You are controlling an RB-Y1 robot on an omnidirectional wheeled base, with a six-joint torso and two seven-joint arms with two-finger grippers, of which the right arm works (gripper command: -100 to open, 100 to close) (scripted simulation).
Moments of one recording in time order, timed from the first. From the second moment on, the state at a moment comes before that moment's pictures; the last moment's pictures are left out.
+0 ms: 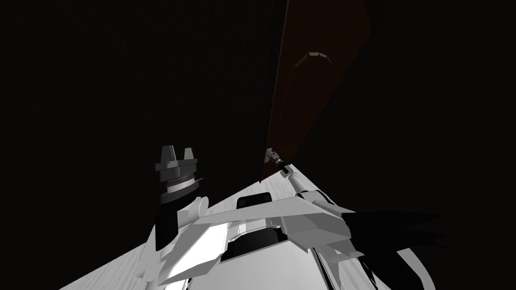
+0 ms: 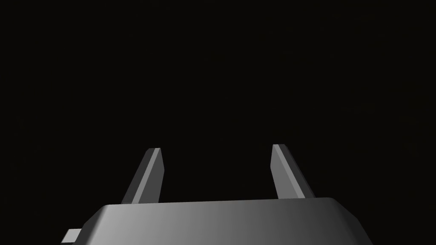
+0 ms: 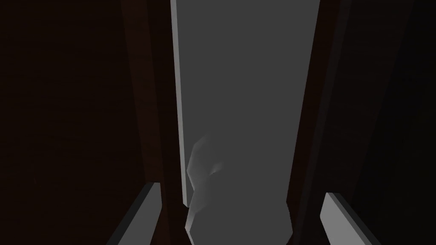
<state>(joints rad) -0.26 -0.27 -0.07 -0.89 0.61 -0.61 0.75</state>
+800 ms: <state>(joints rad) -0.25 -0.27 -0.07 -0.89 0.61 -0.61 0.74</state>
